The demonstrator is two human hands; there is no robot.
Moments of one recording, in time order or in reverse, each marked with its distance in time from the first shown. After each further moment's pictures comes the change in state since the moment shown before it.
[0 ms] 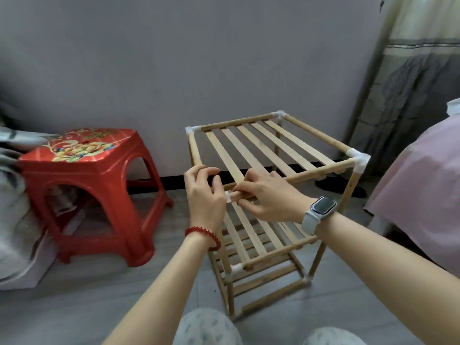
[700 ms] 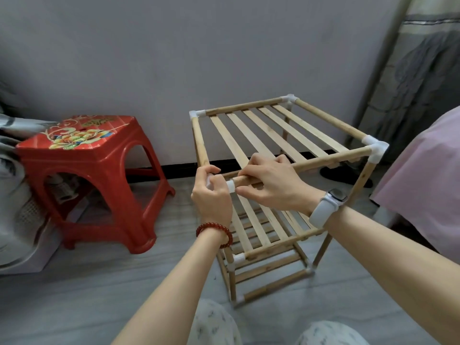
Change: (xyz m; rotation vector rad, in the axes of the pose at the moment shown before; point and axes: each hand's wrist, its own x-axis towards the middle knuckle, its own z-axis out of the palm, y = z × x) left_hand -0.019 -0.013 0.033 -0.244 0.189 -0.133; right_hand -0.005 0.006 -0.001 0.105 0.051 0.087
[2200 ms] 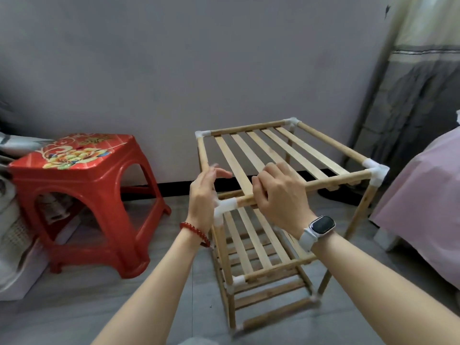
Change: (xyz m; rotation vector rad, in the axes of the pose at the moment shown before) left_hand 0.051 0.009 0.000 -0.214 -0.423 -0.057; right_hand 0.020 0.029 0.026 -0.171 0.656 0.021
